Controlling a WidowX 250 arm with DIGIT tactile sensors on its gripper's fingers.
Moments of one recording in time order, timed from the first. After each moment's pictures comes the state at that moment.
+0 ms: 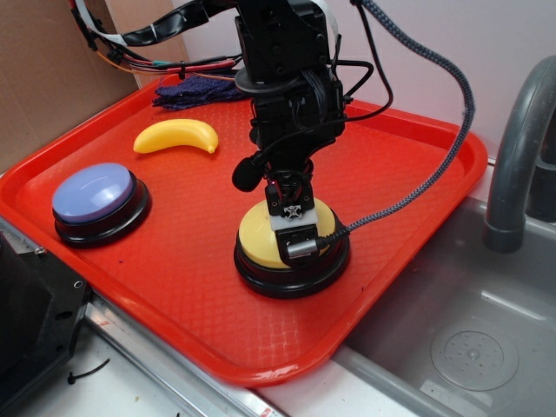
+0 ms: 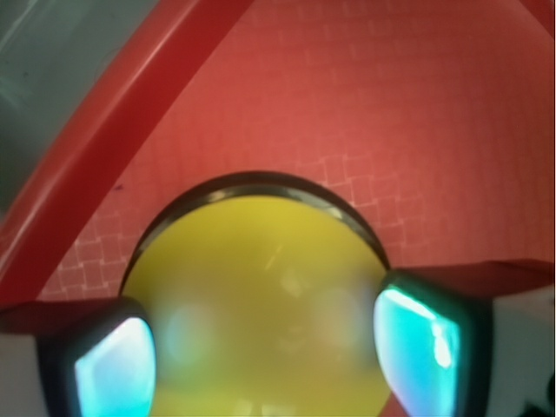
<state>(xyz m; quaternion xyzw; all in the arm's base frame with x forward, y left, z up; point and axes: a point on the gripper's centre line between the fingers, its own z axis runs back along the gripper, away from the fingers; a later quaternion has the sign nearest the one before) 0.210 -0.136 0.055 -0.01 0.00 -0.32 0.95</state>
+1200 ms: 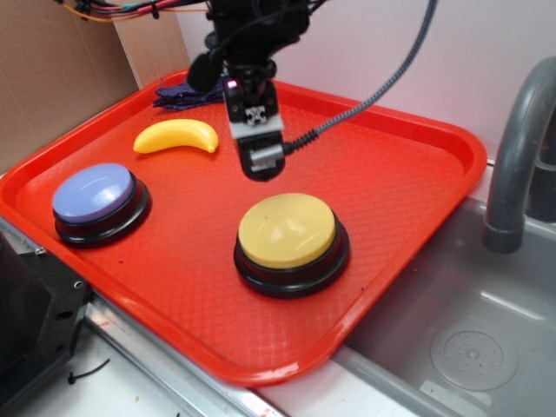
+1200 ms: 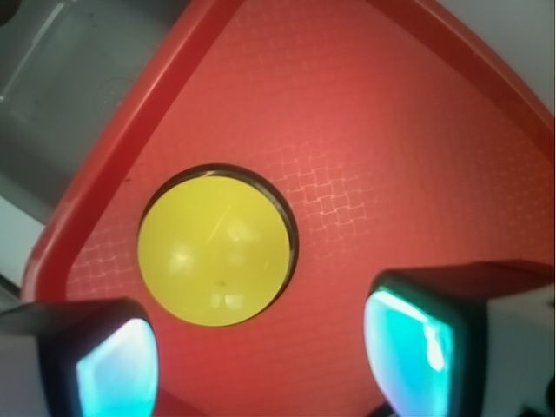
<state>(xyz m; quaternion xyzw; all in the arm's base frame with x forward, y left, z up) 0.208 -0.119 0.127 0.01 -0.01 -0.29 0.96</state>
